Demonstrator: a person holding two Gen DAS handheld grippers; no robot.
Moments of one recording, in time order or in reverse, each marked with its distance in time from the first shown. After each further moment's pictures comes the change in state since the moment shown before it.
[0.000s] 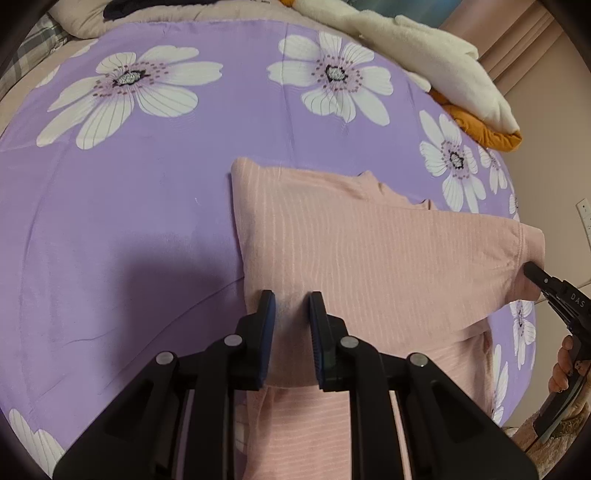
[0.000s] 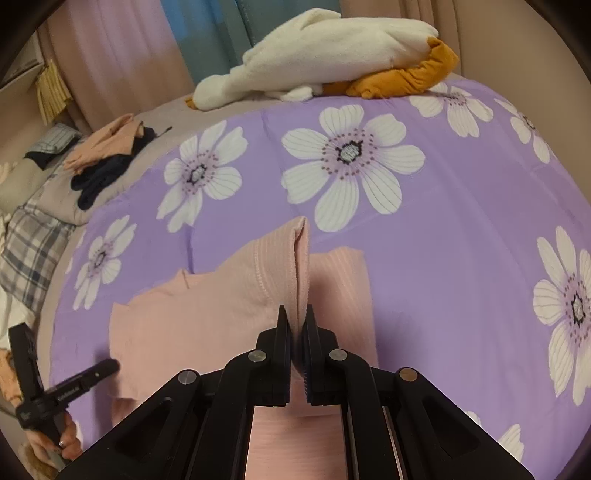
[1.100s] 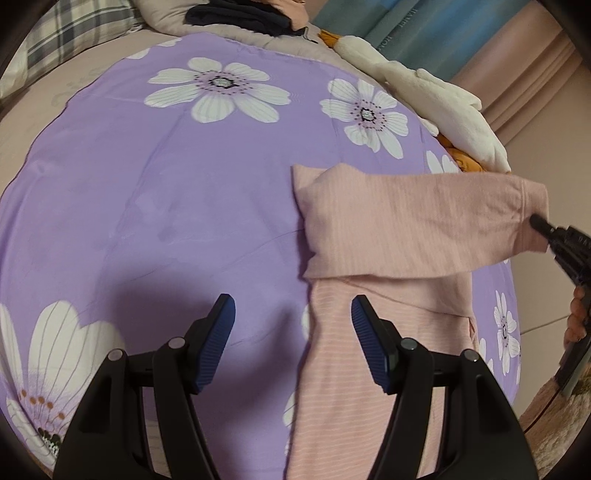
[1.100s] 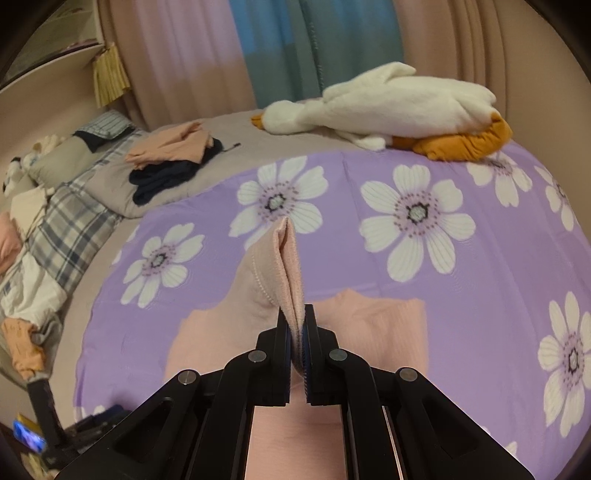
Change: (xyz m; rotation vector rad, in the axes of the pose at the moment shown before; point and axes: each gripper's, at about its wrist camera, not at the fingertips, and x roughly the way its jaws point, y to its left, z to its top) left arm -0.091 0.052 -0.076 -0.132 -0.142 -0.016; right arm -0.054 0.080 0.013 -0.146 -0.094 0.097
